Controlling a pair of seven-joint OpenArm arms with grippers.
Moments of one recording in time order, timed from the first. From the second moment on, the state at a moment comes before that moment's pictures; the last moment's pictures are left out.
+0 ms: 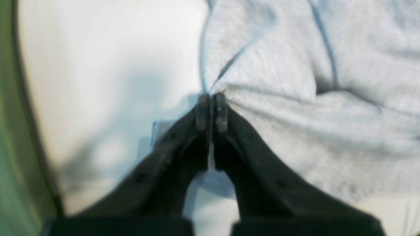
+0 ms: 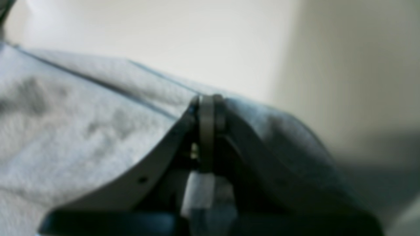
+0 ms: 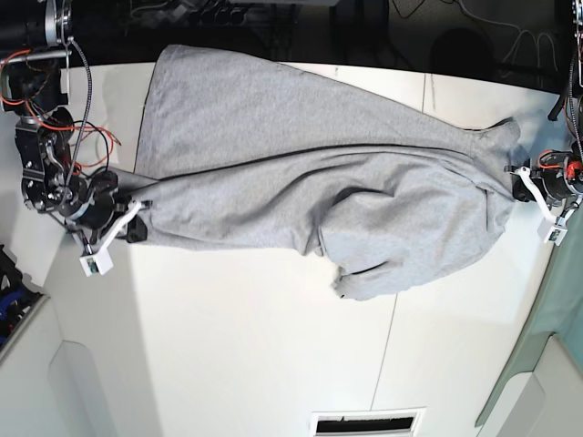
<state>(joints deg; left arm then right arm) -5.3 -37.6 -1.9 55.7 -26.7 -28.5 35.4 15.3 18.8 -4.0 52.3 21.1 29.3 -27.7</state>
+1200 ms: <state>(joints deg) -35.3 -35.5 16.2 46.7 -50.1 -34.6 48.8 21.0 -0.4 -7.2 66.2 16.5 29.2 -26.7</state>
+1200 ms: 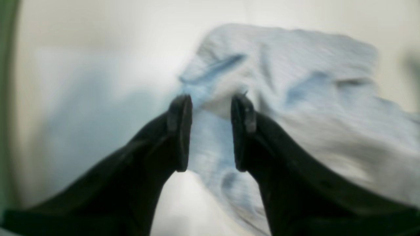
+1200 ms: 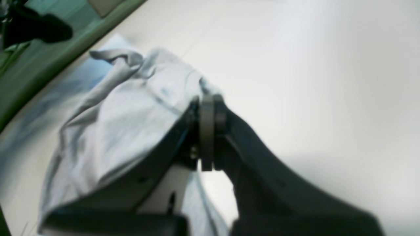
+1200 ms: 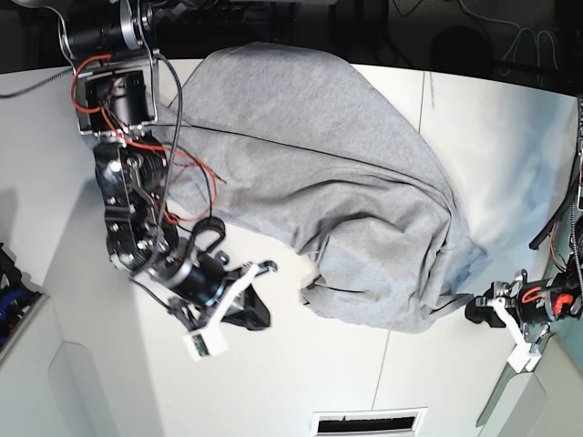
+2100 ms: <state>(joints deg) -5.7 -24.8 16.0 61.3 -35.2 -33.6 37.3 32.4 -3.3 -32.5 33.2 0.9 29.5 -16.8</state>
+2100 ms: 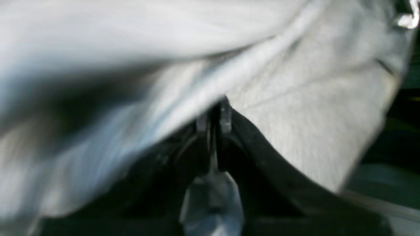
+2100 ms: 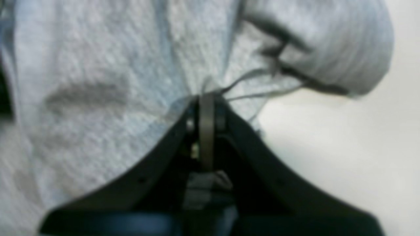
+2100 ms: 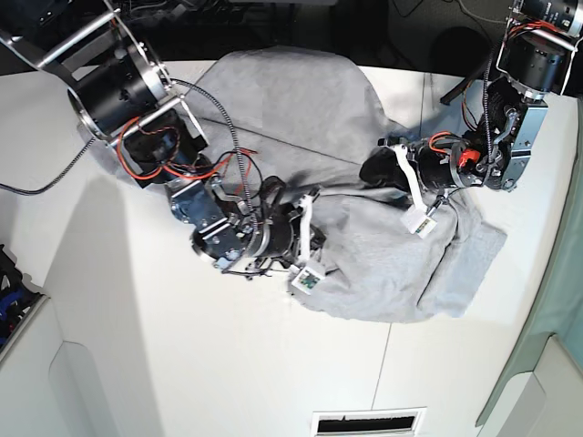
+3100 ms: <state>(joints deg) -23.6 -19.7 16.3 52.8 -15.0 -21.8 41.0 19.4 14.4 -15.4 50.5 18.1 29.1 -23.9</state>
